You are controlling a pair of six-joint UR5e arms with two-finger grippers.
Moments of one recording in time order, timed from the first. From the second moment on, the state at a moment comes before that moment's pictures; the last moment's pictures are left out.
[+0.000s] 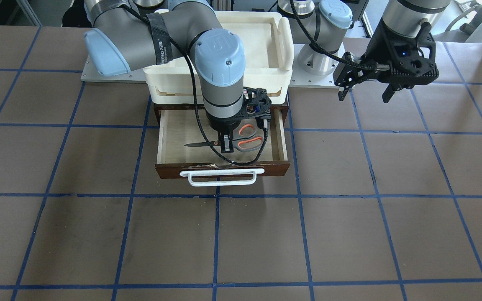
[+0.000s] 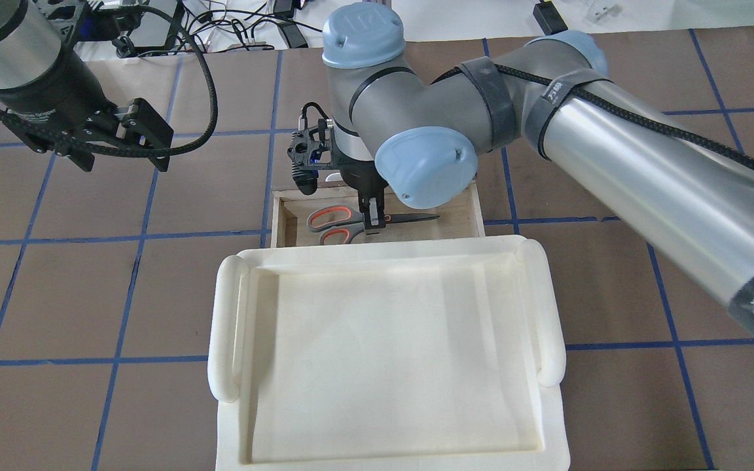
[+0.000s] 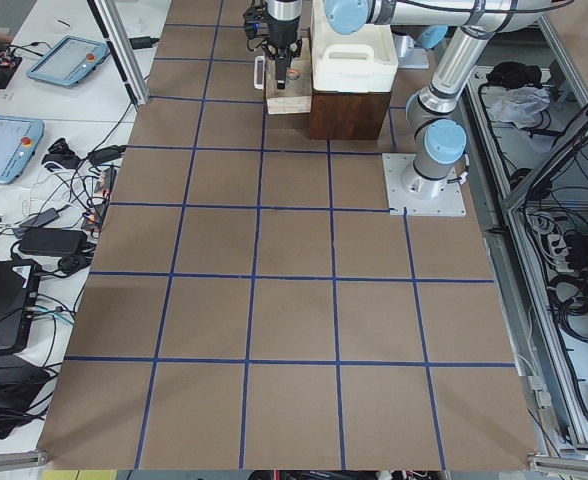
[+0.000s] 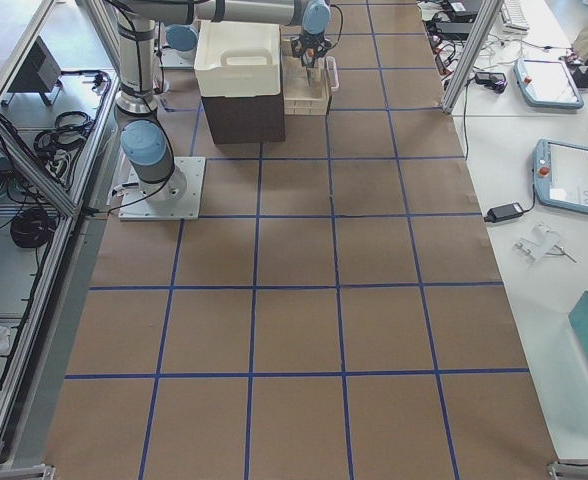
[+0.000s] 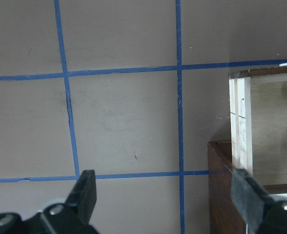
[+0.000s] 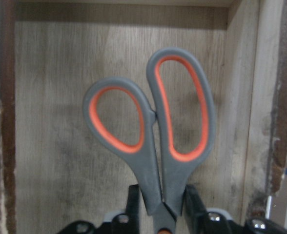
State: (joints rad) left arm -1.47 -1.49 -1.60 -1.59 1.59 0.15; right arm 2.00 -1.23 1.52 -1.79 -1.49 -1.21
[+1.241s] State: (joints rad) left arm -1.46 -1.50 -1.60 -1.58 1.59 0.14; right arm 1.76 -1.44 1.52 -1.79 -1.56 -1.07
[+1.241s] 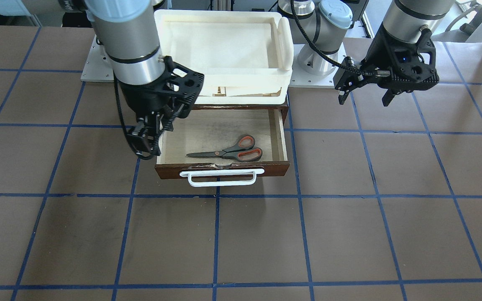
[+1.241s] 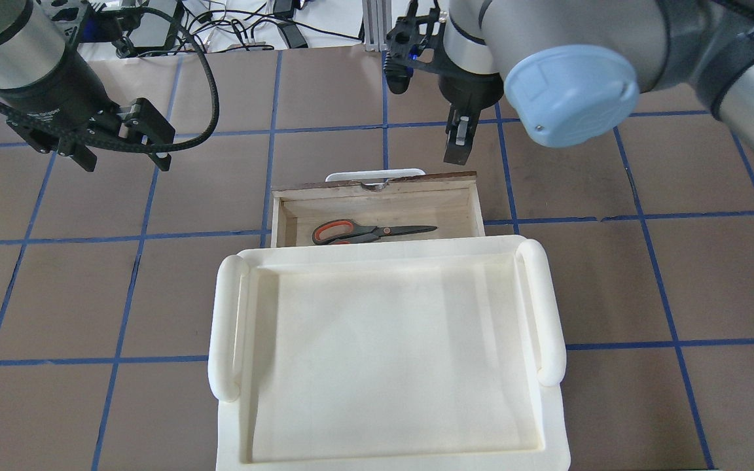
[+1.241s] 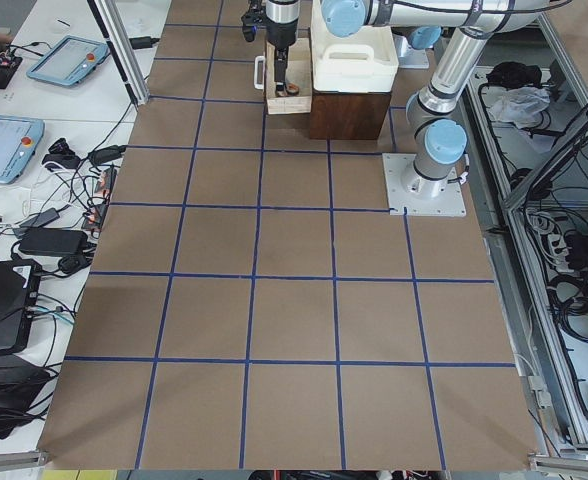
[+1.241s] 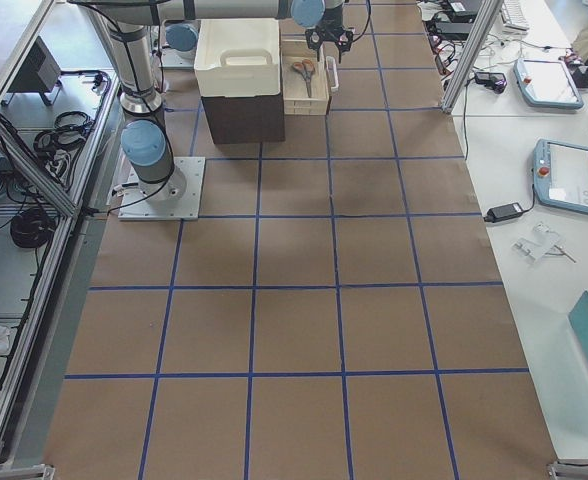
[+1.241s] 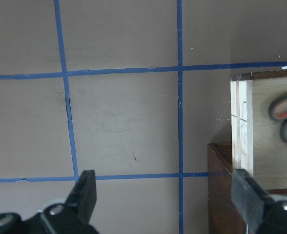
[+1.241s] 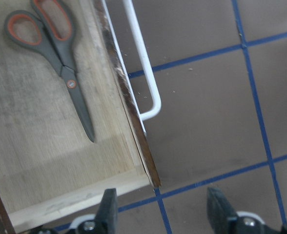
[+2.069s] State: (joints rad) left arm -1.46 -1.52 -1.59 -1.58 1.59 0.14; right arm 1.61 -1.64 1.56 -1.61 -1.55 -0.42
